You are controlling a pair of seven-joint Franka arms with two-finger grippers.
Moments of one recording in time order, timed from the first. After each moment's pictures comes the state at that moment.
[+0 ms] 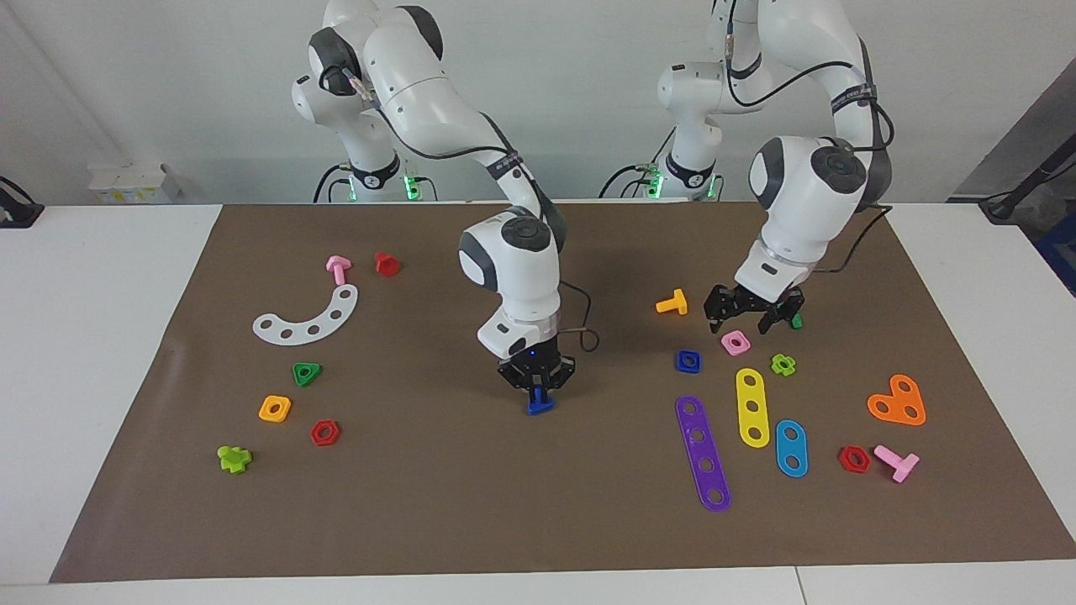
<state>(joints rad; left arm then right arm) -0.13 0.13 -0.08 -1.99 -0.05 2.19 -0.08 0.55 0.63 -0.01 -1.55 -0.14 2.44 0.75</state>
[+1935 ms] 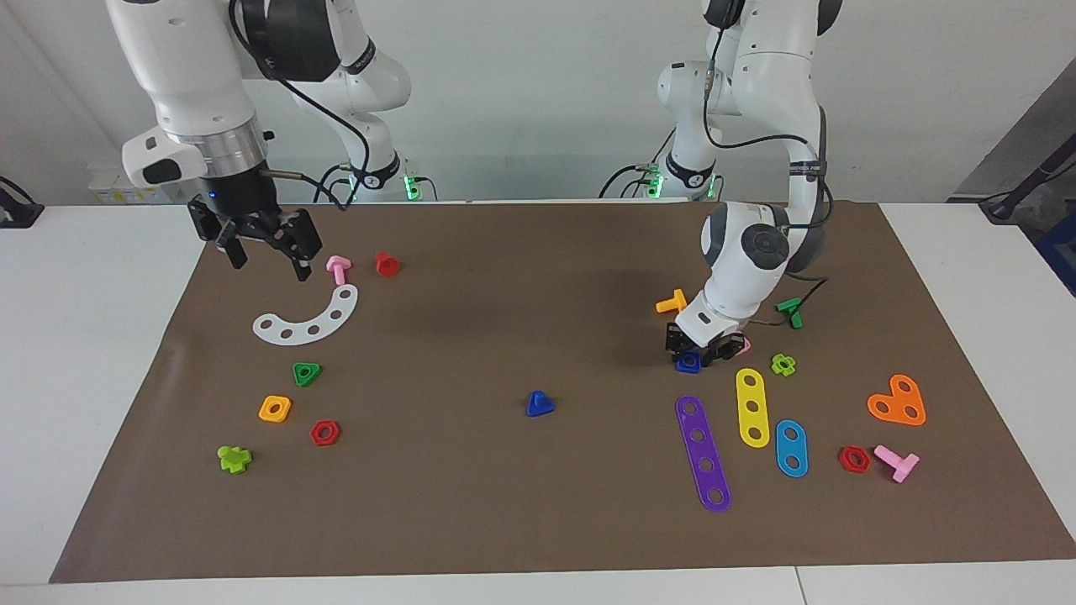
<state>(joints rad) -0.19 0.30 -0.08 -2.05 -0.05 2.35 0.02 0.07 0.00 -0.04 -1.52 -0.06 1.62 0.26</state>
